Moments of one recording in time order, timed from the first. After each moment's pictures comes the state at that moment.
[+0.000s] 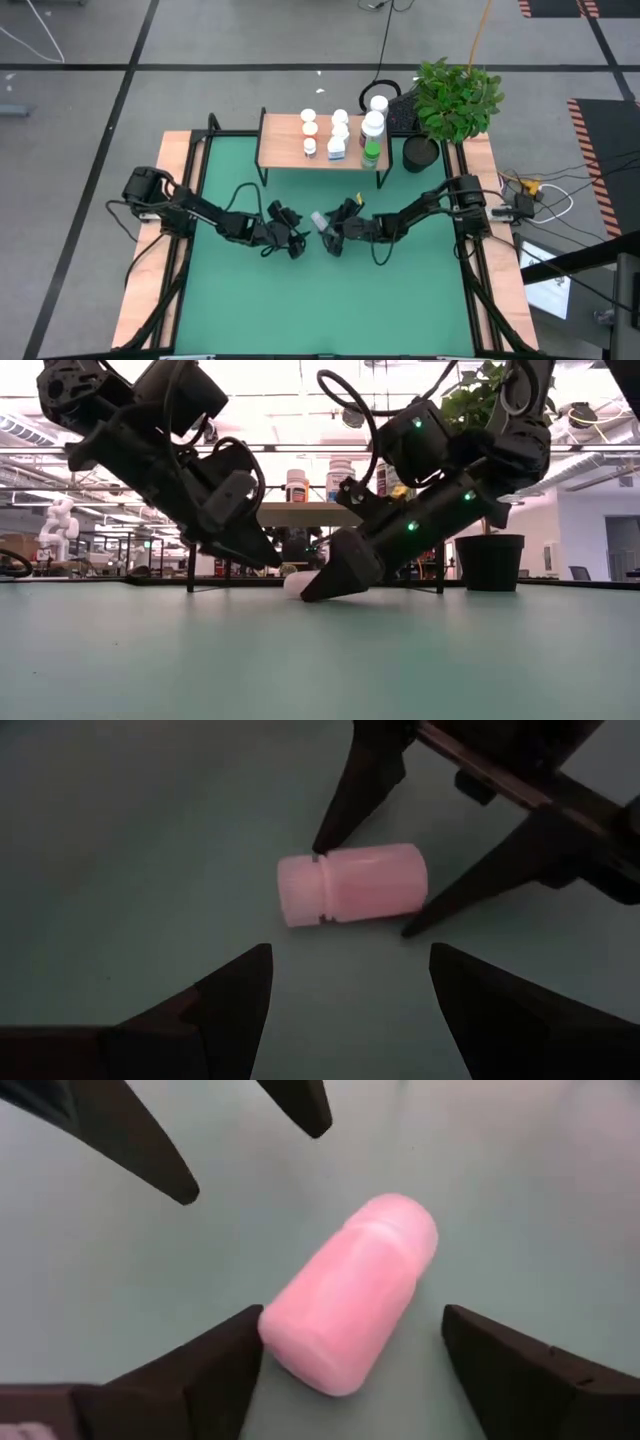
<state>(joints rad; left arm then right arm) -0.20 1.68 0.63 0.34 -0.50 -0.45 0.10 2.02 0.78 0.67 0.39 0.21</state>
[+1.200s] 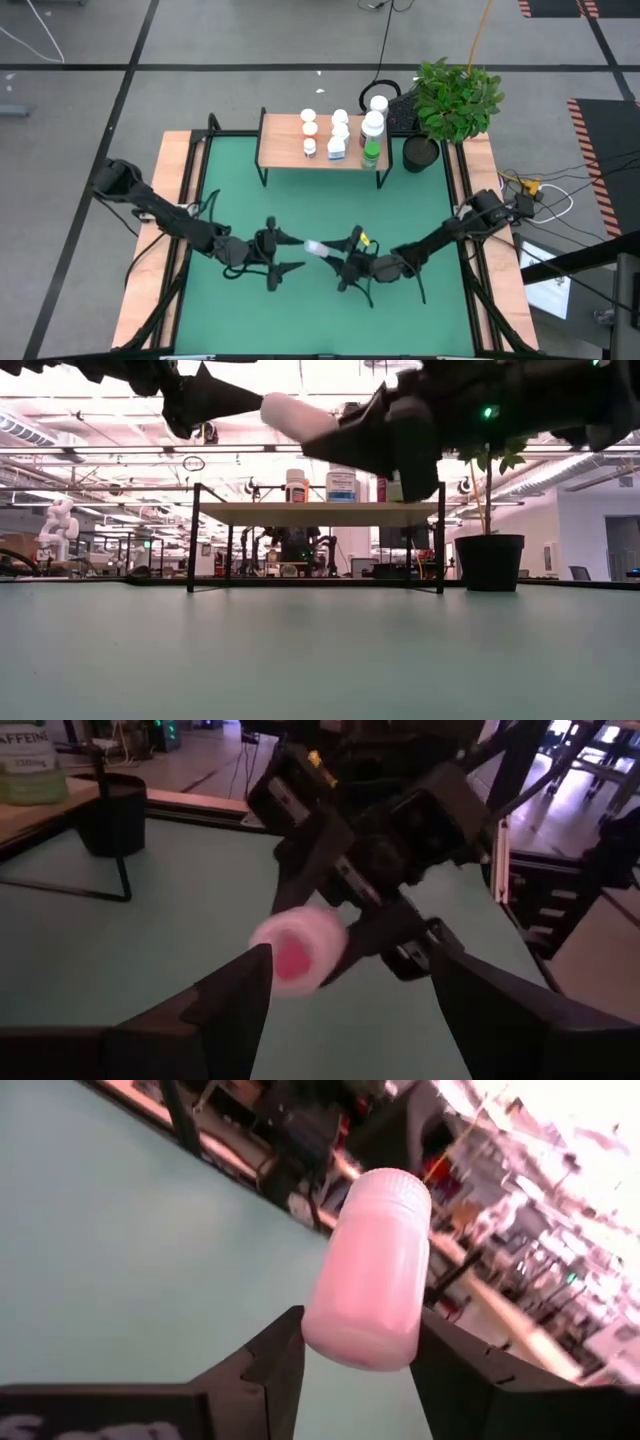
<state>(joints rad) -0.48 1.39 0.63 0.51 -0.51 -0.24 0.46 1.93 0.78 1.07 0.79 -0.58</state>
